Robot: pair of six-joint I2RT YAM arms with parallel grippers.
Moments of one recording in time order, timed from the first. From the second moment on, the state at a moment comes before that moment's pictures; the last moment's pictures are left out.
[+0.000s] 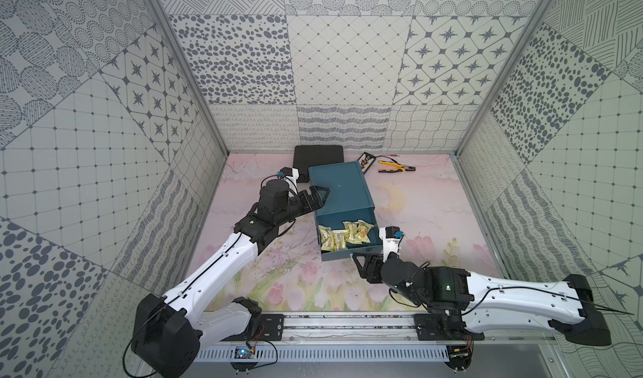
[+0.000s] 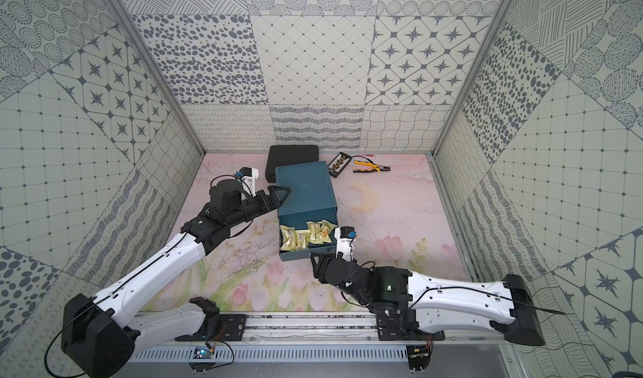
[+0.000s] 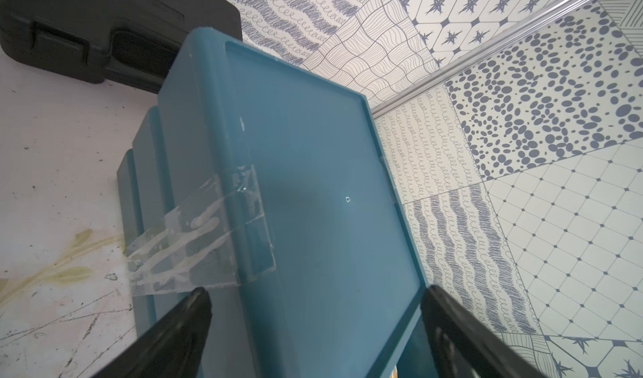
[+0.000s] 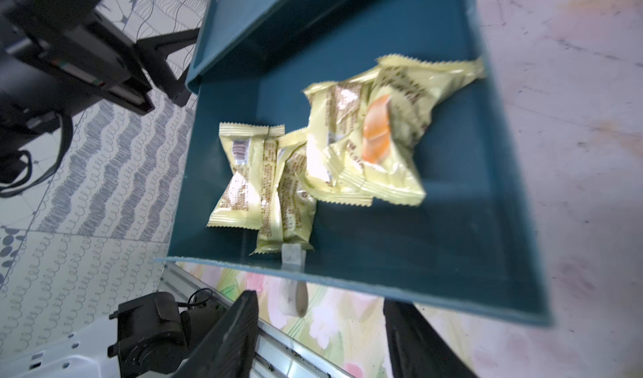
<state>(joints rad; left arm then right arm) -0.42 1.14 0.91 -0.14 0.24 -0.76 1.38 0.92 0.74 -0.46 0.59 1.16</state>
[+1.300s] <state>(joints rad) -0.42 1.05 1.12 -0.53 0.22 -0.66 0.86 1.20 1.31 -0.82 0.05 0.54</state>
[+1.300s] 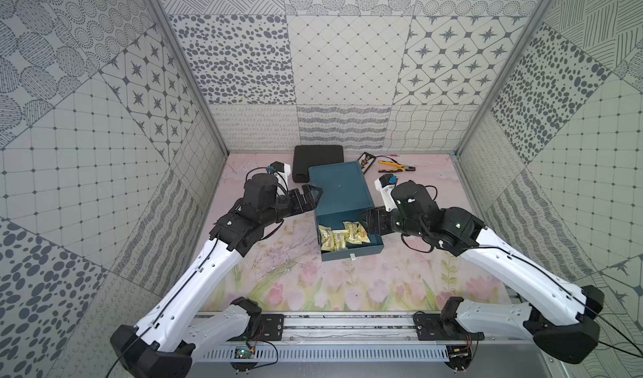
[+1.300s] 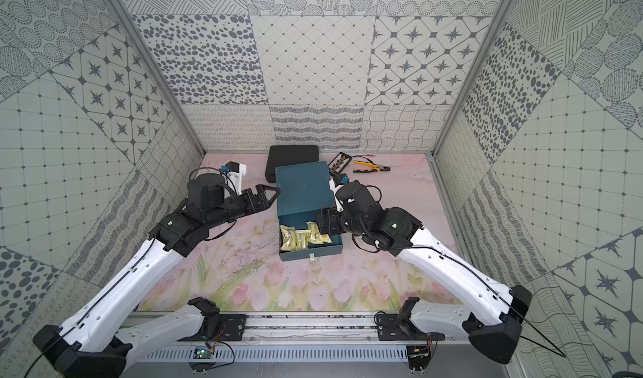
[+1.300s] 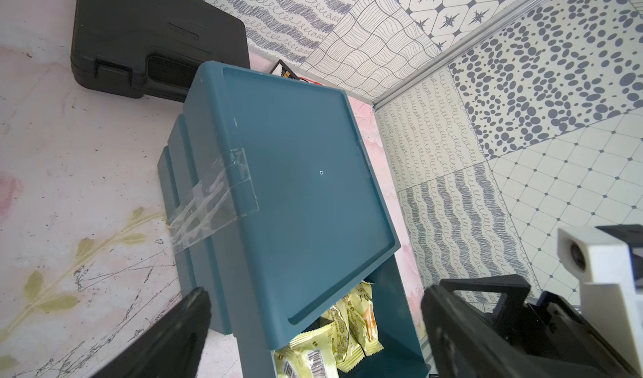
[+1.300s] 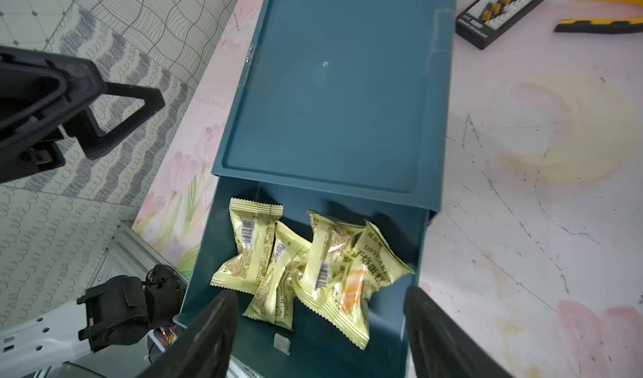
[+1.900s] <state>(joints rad) -0.42 1.26 1.11 -0.40 0.24 -0.63 0.96 1.34 1.37 -0.88 0.06 0.64</state>
